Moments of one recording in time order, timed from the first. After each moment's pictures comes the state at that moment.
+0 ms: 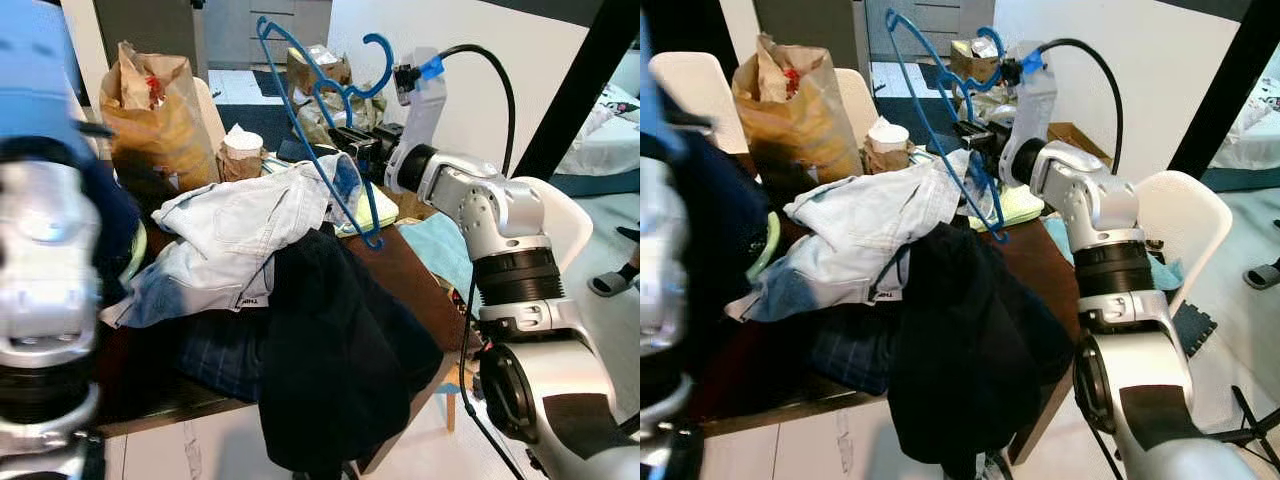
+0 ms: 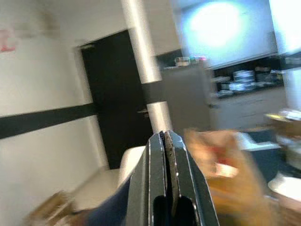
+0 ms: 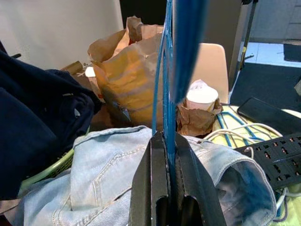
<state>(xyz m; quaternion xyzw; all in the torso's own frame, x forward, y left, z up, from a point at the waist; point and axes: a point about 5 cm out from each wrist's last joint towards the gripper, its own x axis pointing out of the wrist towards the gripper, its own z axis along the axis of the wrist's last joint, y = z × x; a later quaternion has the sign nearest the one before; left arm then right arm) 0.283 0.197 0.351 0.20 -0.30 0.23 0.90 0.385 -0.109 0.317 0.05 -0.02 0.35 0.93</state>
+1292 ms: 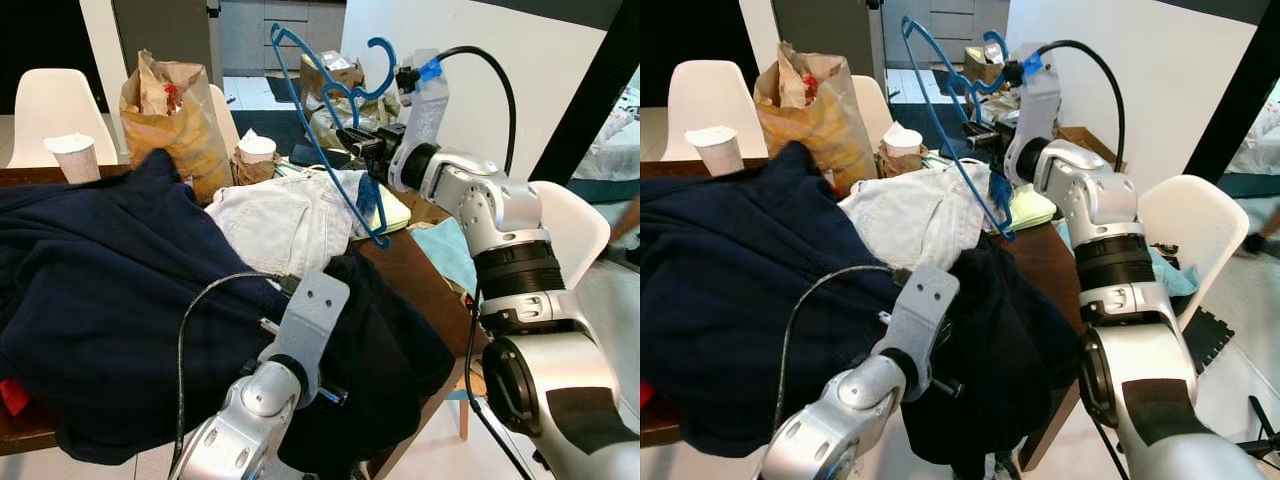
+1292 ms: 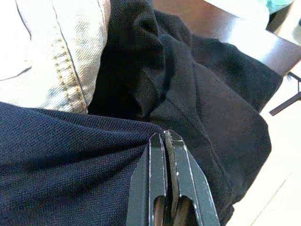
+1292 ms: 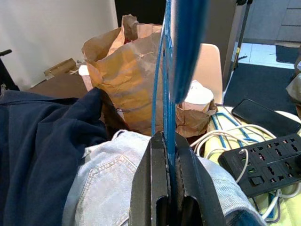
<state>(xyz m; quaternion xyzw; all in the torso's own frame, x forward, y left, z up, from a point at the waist) 0.239 0.045 0.170 0.09 0.14 -0.20 0.97 0.392 -0.115 0.313 0.03 -0.01 0.33 0.94</state>
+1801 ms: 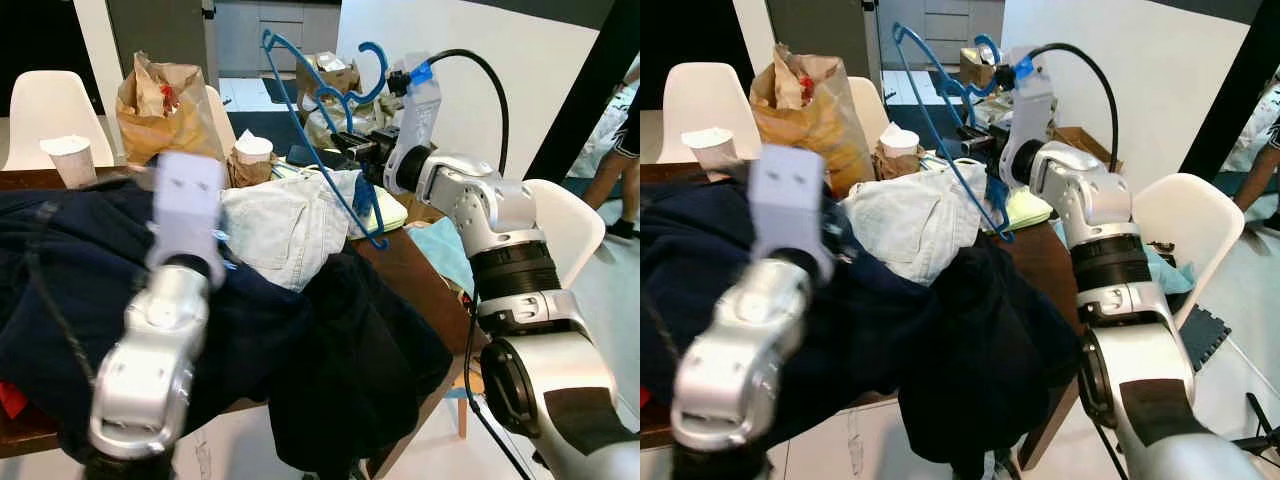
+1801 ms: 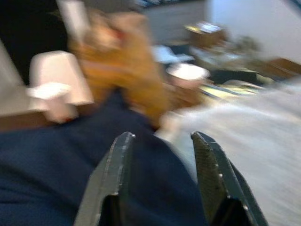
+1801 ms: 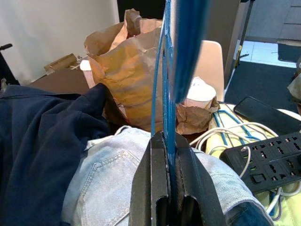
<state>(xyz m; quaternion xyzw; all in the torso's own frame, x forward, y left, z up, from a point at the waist) 0.281 0.162 0.269 0.10 -0.08 0.12 0.98 0.392 -0.110 0.311 0.02 -0.01 0.34 0.94</state>
